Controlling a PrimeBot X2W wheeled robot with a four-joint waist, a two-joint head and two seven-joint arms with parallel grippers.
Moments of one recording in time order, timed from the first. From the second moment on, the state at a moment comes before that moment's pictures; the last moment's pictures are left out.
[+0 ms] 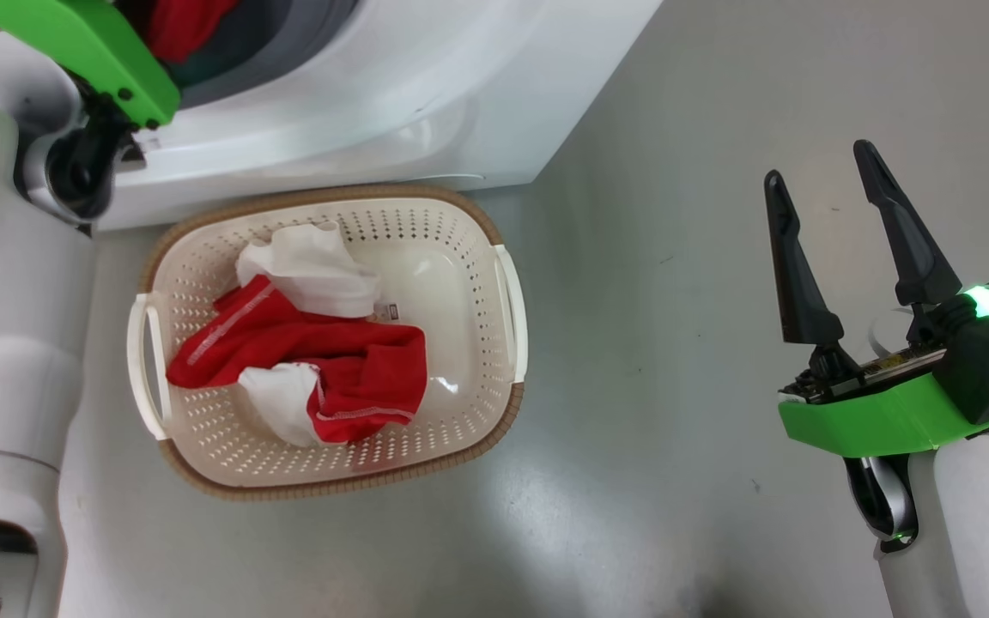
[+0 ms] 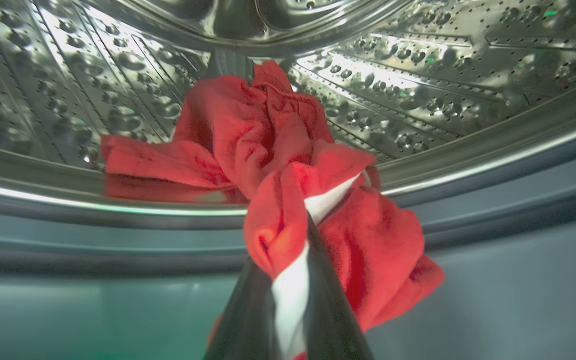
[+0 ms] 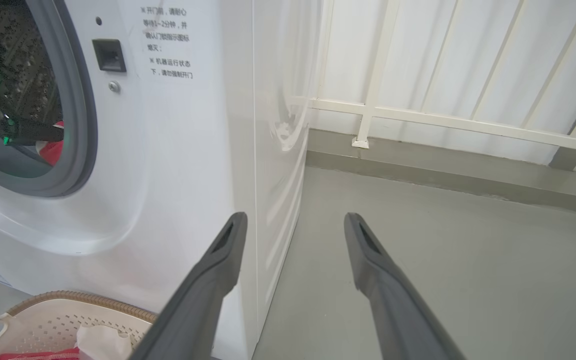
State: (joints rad) left arm -1.29 0.18 -0.26 1.06 -0.73 -0.12 0.14; right arm -0.32 -0.05 0.02 -0.01 0.11 0.13 -0.26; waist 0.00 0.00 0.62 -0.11
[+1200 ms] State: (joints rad) left arm -0.88 0.18 -0.27 0.80 -0.50 0.00 -0.25; right arm -0.26 -0.05 0.03 0.05 0.13 0.13 -0.26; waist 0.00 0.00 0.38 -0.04
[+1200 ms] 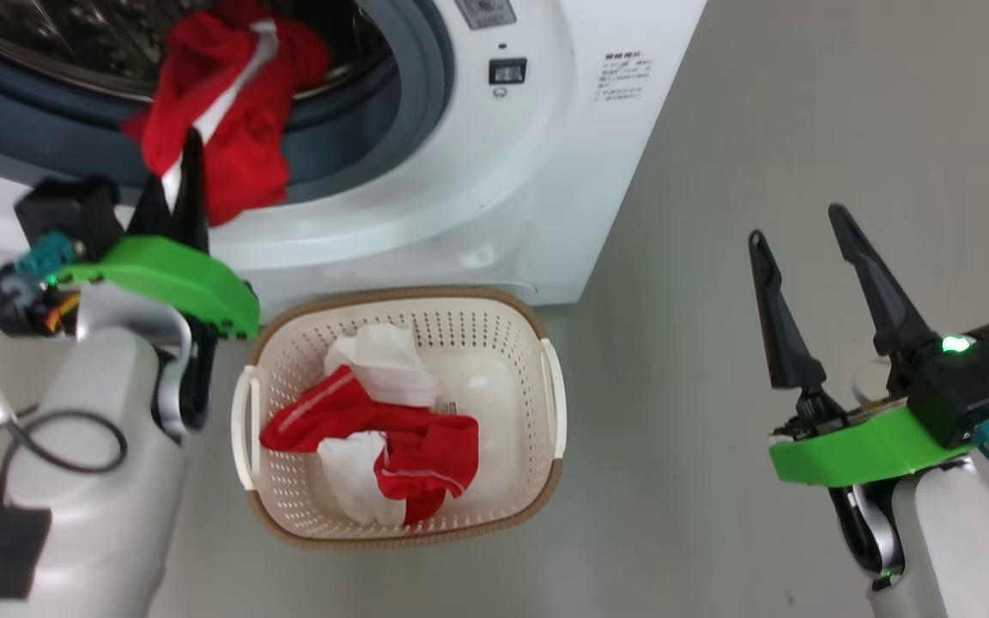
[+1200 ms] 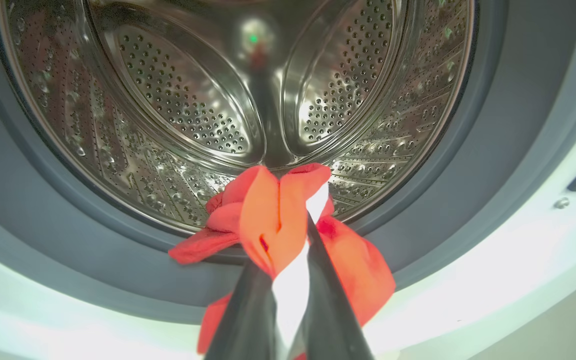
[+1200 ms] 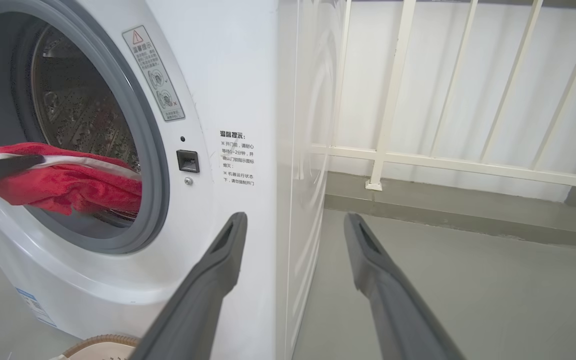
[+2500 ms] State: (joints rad) left arm -0.26 0.14 -0.22 0.20 -0.32 0.08 -0.23; right arm -0.12 -0.05 0.04 0.09 0.16 0.13 -0.26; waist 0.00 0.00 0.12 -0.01
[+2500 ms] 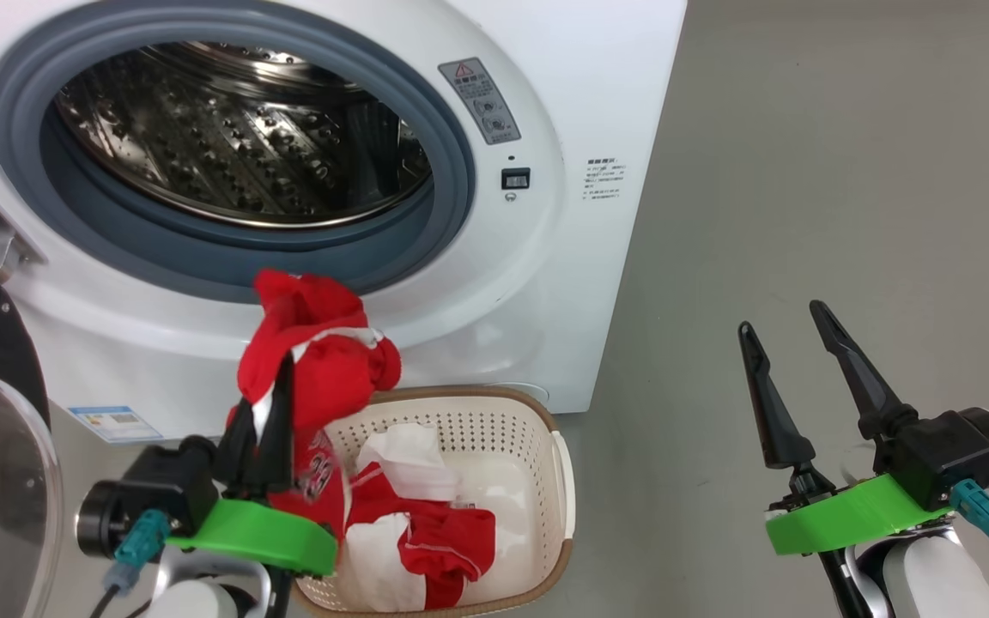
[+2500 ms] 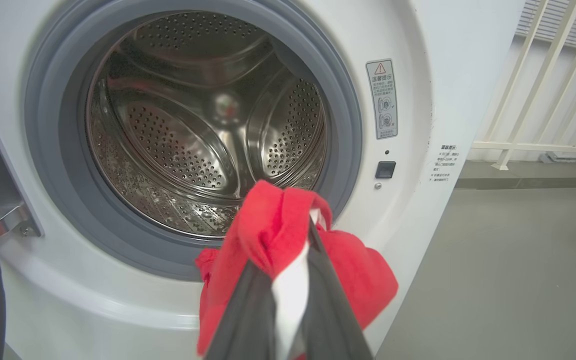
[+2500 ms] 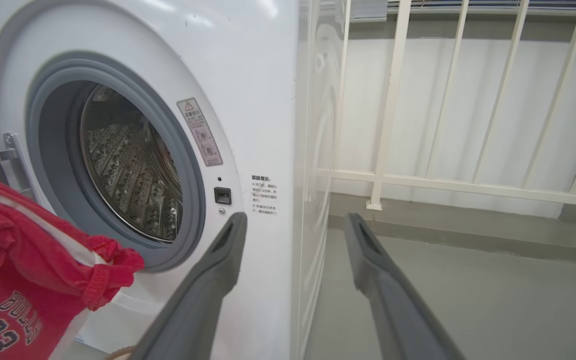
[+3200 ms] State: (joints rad) left arm -0.34 0.09 -0.23 0.48 -0.42 0.03 -0.21; right arm -0.14 -0.05 0.04 0.08 0.17 0.13 -0.26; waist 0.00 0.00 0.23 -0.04
